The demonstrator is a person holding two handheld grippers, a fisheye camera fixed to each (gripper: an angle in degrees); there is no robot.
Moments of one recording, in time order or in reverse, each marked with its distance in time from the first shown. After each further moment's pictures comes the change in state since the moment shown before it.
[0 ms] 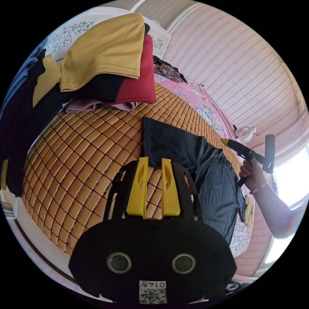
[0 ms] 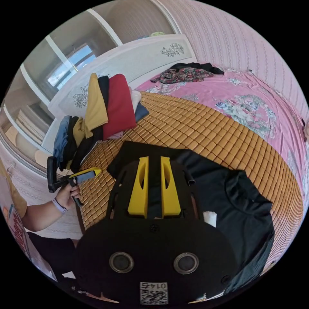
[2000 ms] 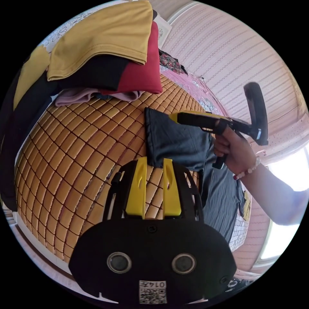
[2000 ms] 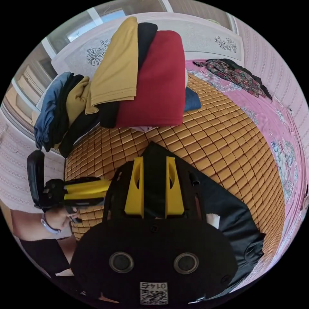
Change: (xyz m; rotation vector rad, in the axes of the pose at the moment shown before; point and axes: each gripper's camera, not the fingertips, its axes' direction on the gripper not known) left arm -0.049 -0.008 0.085 -0.102 0.049 -0.006; right arm -0.209 -0.142 0.146 -0.193 0.042 -0.306
